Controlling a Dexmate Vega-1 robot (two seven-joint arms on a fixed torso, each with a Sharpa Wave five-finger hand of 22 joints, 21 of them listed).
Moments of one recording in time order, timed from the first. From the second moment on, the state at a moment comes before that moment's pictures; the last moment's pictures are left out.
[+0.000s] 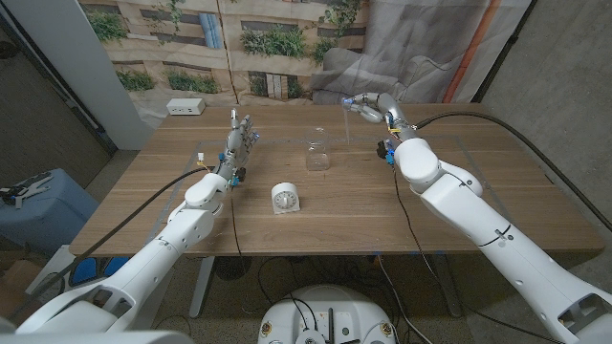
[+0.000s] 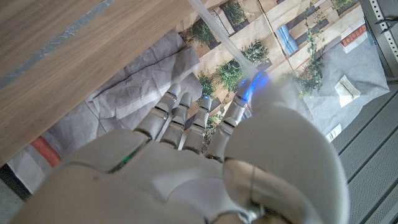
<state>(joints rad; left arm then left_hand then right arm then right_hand) 0.84 0.51 0.37 -1.30 -0.65 -0.29 -0.03 0.00 0.06 -0.21 0.16 0.32 -0.17 -0.22 0.20 0.21 -0.14 -0.15 0.21 0.20 -0.06 -0.04 0.19 0.20 -0.05 -0.03 0.22 0.20 -0.89 -0.57 -0.47 -2.11 0.07 -0.44 -0.36 0.96 0.06 0.30 -0.15 0.19 0.91 -0.22 0.51 0.20 0.46 -0.05 0.26 0.22 0.28 -0.04 0.39 0.30 0.42 0.02 0.20 0.17</state>
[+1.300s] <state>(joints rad) 0.84 0.51 0.37 -1.30 -0.65 -0.29 -0.03 0.00 0.06 -0.21 0.16 0.32 -0.17 -0.22 0.20 0.21 -0.14 -0.15 0.21 0.20 -0.06 -0.04 0.19 0.20 -0.05 -0.03 0.22 0.20 -0.77 -0.39 -0.60 -1.88 0.07 -0.27 -0.50 0.96 0.06 0.29 -0.16 0.20 0.93 -0.22 0.51 0.20 0.46 -0.05 0.26 0.22 0.29 -0.04 0.40 0.31 0.42 0.02 0.20 0.17</state>
